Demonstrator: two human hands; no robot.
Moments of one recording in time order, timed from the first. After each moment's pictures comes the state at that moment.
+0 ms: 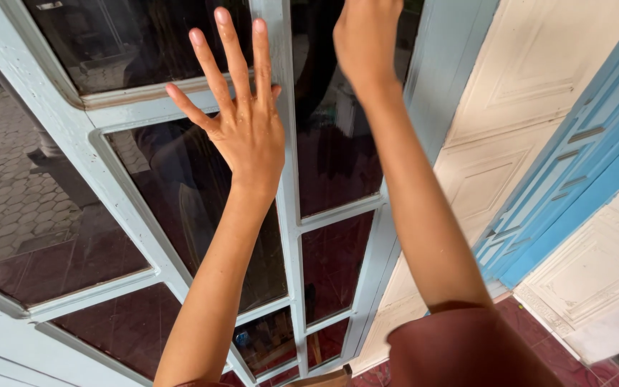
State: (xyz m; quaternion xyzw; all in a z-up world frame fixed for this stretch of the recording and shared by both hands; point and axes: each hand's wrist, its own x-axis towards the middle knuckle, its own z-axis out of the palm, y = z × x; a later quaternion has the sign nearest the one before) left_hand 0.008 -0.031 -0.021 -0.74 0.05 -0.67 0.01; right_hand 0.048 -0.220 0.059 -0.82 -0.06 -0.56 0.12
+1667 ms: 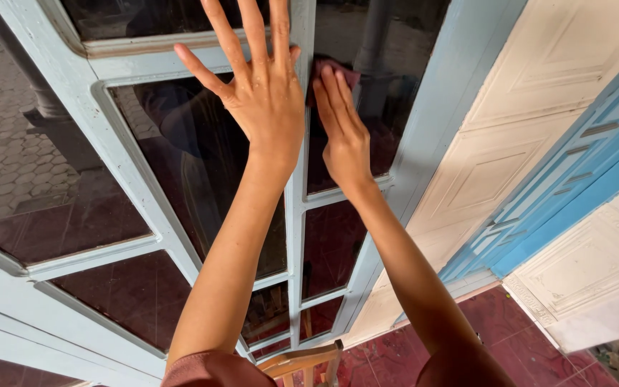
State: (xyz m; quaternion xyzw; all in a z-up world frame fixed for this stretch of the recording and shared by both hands) left_hand 0.014 -0.041 -0.028 -0.75 0.03 -0.66 -0.04; right_hand -0.017 -0.164 -0.099 -0.77 -0.21 -0.58 0.16
